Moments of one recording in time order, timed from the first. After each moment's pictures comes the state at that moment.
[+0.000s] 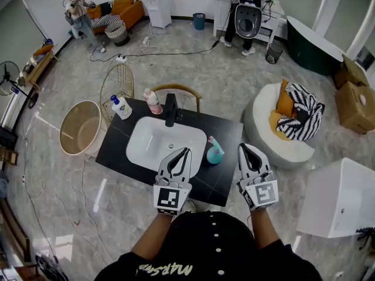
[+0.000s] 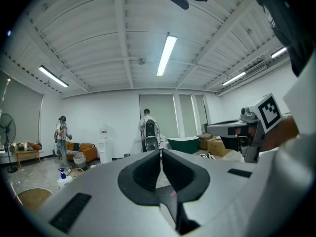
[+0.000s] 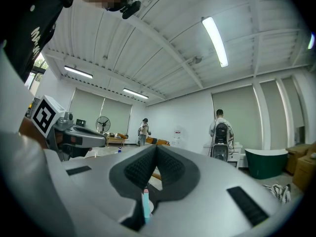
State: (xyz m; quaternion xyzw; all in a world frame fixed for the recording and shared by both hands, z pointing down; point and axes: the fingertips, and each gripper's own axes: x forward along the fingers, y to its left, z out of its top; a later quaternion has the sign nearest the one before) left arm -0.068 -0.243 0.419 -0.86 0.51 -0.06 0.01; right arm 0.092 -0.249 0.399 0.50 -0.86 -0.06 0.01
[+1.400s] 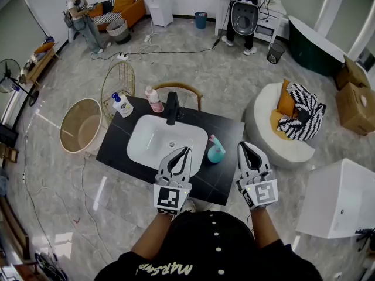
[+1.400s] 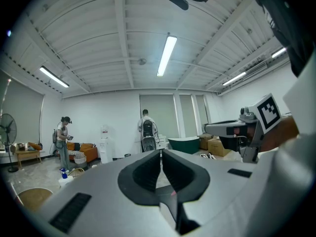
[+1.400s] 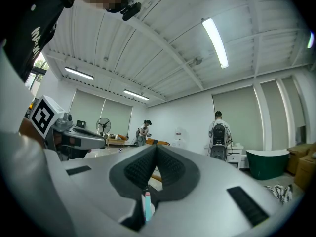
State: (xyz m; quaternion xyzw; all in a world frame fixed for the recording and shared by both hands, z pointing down) left arm -0.074 -0.242 0.417 -0.85 0.51 -0.06 0.01; right arm 0.084 -0.251 0.394 0.50 -0.86 -0.06 0.00
